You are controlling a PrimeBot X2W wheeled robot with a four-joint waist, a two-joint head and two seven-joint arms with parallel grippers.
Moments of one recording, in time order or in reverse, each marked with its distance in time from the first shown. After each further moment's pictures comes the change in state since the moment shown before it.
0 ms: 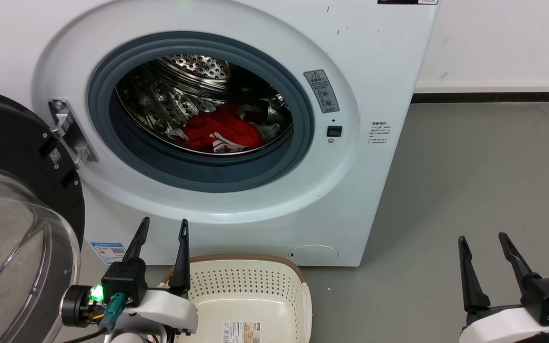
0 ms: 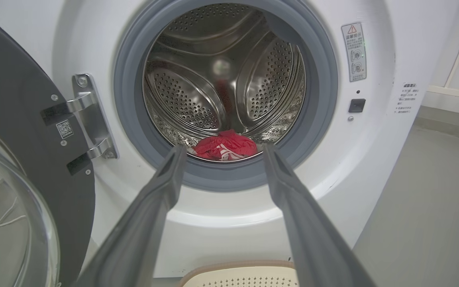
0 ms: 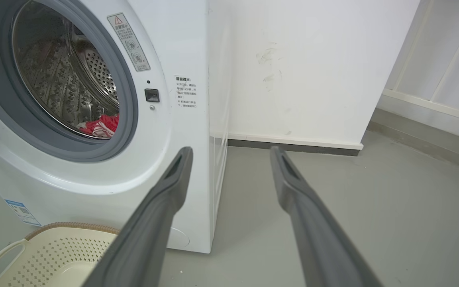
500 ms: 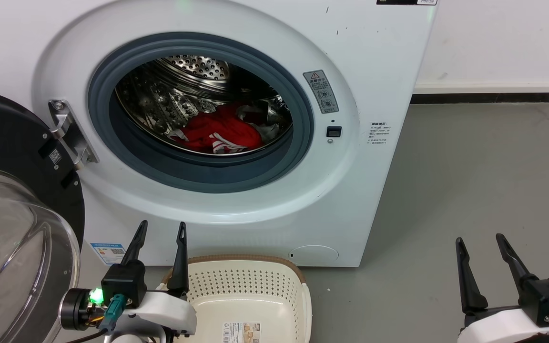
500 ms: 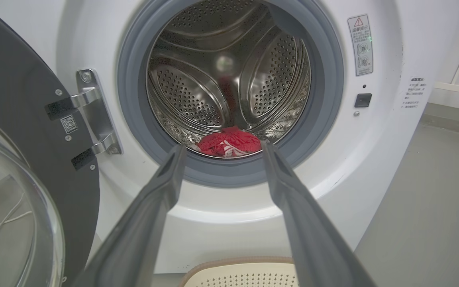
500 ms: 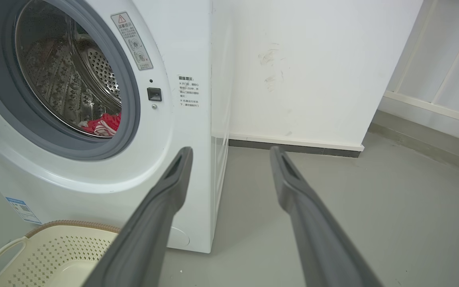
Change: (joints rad) left arm 0.000 -0.005 0.012 0.023 0.019 0.004 -0.012; right arm 0.001 0.000 0.008 0.006 -0.012 0.000 -0.009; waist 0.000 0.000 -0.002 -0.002
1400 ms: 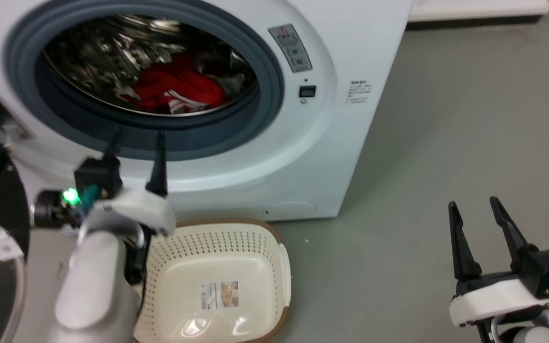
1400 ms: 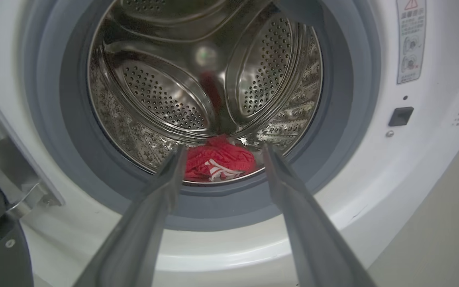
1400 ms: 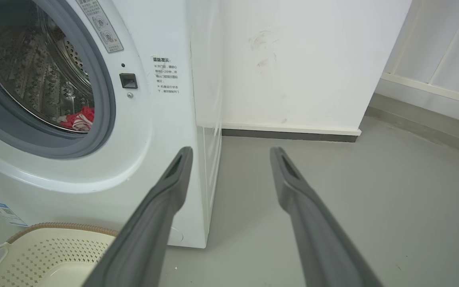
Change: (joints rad) left arm -0.344 0.050 0.024 0.181 -0.025 -0.021 0.070; right arm -0.096 -0.001 0.030 0.003 0.027 0.000 -0.024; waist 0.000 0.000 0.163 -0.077
